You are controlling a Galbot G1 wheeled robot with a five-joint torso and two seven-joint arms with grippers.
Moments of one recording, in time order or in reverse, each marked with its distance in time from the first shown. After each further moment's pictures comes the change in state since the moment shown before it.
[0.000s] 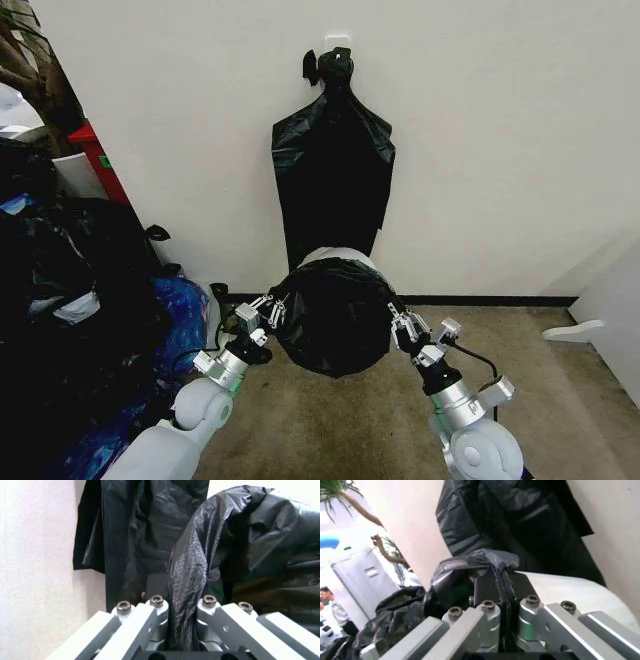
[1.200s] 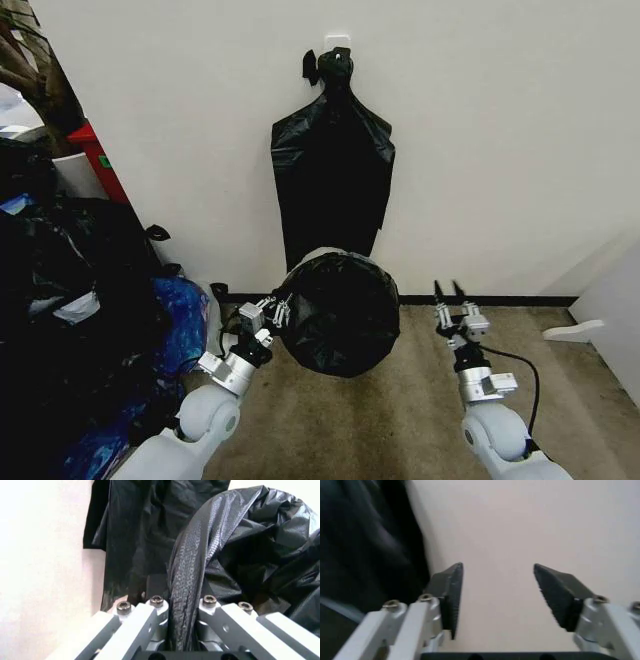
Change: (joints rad) left arm 0.054 0.002 0.033 -0.134 0.003 0.144 -0.211; right arm 0.057 0.040 0.101 -0.116 -0.532 0.143 0.550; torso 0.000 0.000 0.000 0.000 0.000
